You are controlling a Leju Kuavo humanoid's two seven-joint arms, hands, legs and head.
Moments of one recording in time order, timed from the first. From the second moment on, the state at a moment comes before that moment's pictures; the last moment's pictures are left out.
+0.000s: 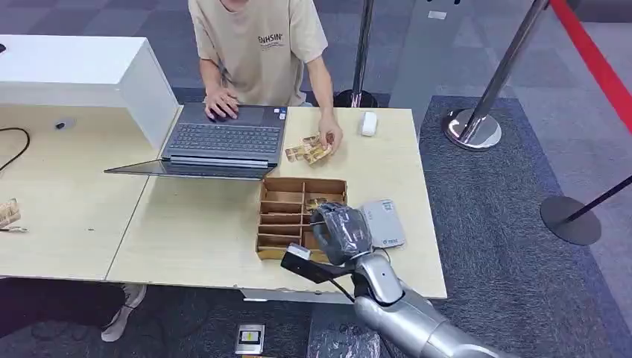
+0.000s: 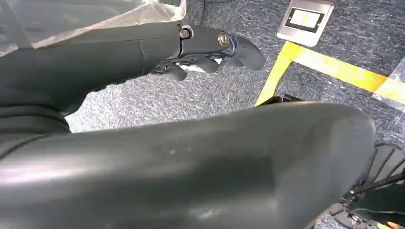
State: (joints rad) left arm -0.14 -0.11 -0.82 -0.21 -0.53 0.02 0.21; right arm -0.51 -0.07 0.77 -0.78 1.00 -0.60 -0.03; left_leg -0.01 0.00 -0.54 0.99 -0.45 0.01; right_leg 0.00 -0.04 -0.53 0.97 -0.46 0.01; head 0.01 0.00
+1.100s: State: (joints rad) left arm -0.15 -0.11 -0.82 -0.21 -0.57 -0.02 0.19; right arm -0.78 -0.05 0.66 -1.06 0.43 -0.49 -0.19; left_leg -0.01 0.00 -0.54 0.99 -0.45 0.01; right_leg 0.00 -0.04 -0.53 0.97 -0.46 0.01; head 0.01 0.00
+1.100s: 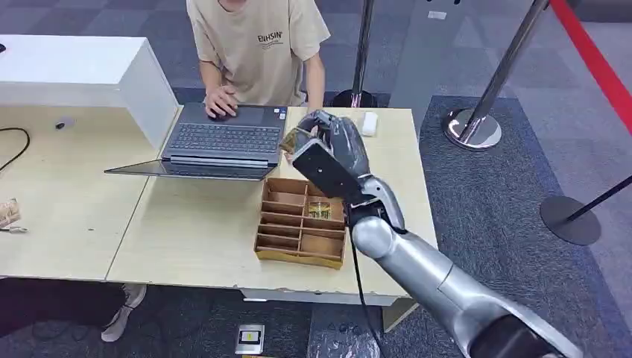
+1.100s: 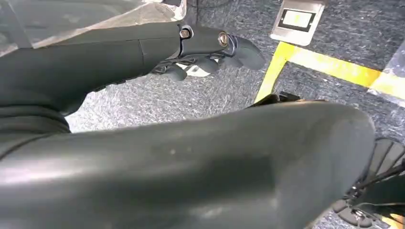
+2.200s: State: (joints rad) left arm -0.16 -0.13 -0.82 -0.21 -0.58 -0.01 0.18; right arm -1.06 0.02 0.87 -0.50 1.02 -0.47 0.03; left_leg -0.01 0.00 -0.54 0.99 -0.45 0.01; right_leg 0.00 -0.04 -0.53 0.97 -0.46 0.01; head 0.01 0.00
